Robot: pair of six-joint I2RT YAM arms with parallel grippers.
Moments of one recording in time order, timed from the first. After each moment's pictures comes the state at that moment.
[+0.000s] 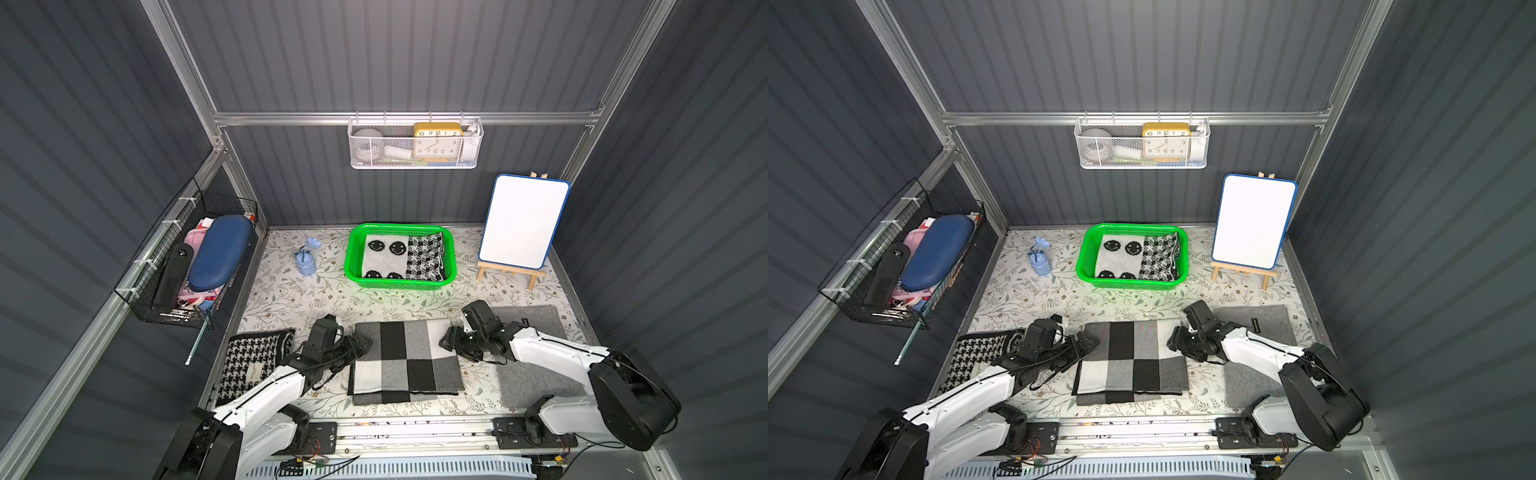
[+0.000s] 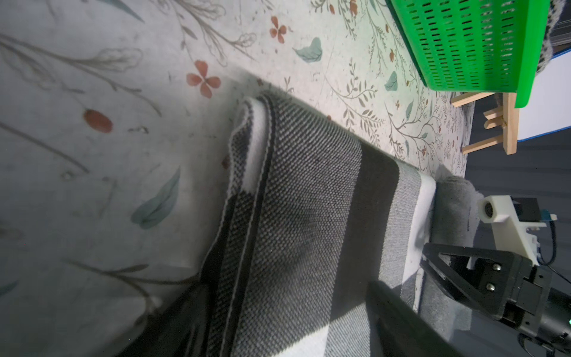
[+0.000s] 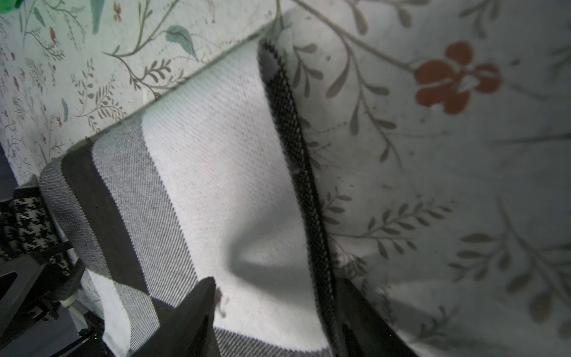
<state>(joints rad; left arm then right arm) -0.45 1.03 0.28 -0.06 0.34 -0.86 0.54 1.36 0.56 -0.26 -0.26 0.88</state>
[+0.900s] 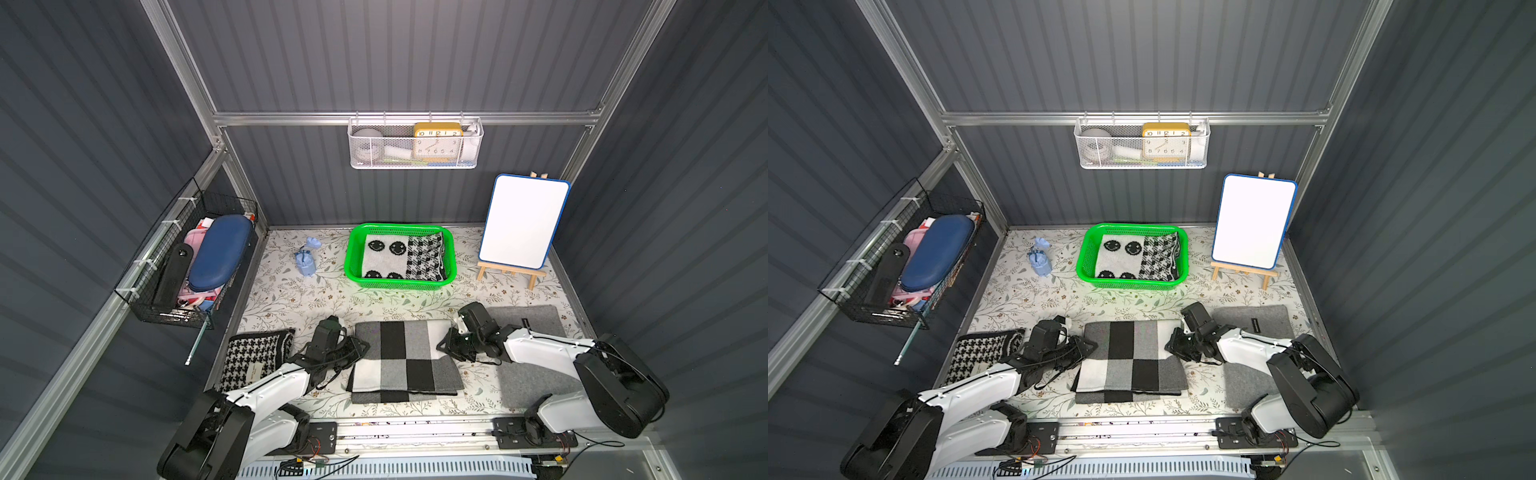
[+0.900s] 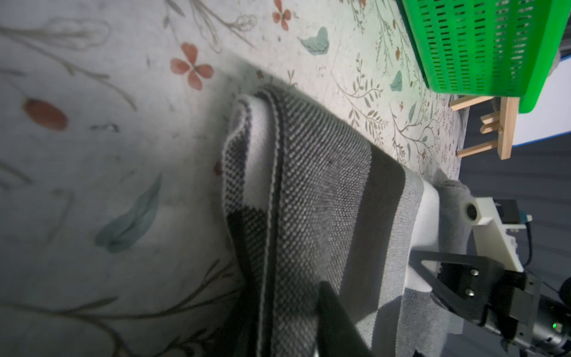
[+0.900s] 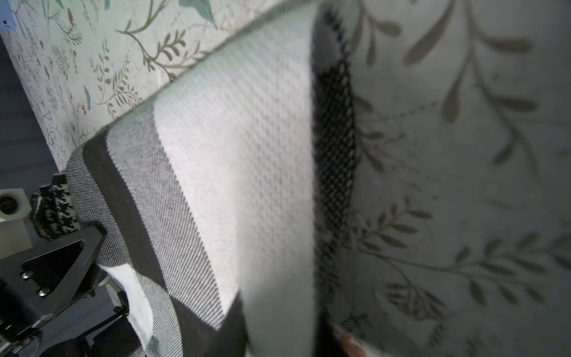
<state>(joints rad) -0.47 1.12 0.26 0.06 0.35 -0.91 0.56 1.42 0.53 -0.12 -0.35 0.94</state>
